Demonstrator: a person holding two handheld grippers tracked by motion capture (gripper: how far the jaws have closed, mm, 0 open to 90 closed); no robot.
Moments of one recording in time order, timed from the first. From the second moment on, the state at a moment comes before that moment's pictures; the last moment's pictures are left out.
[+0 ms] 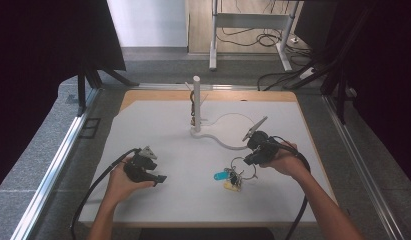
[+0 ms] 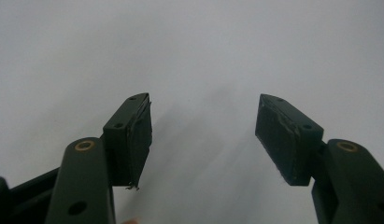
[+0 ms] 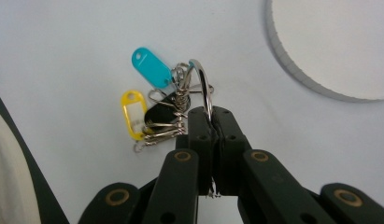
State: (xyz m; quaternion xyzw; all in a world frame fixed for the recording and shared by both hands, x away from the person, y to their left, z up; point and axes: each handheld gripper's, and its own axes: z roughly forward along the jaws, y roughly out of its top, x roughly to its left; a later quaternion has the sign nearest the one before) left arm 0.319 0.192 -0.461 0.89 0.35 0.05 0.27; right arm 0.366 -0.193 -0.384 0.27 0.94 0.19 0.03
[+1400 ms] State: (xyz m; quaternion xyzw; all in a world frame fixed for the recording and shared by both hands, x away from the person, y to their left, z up) left arm 0.318 0.192 -0.462 0.90 0.35 0.05 0.27; right arm 0.397 -0.185 -0.309 0.30 0.92 0.22 0.09
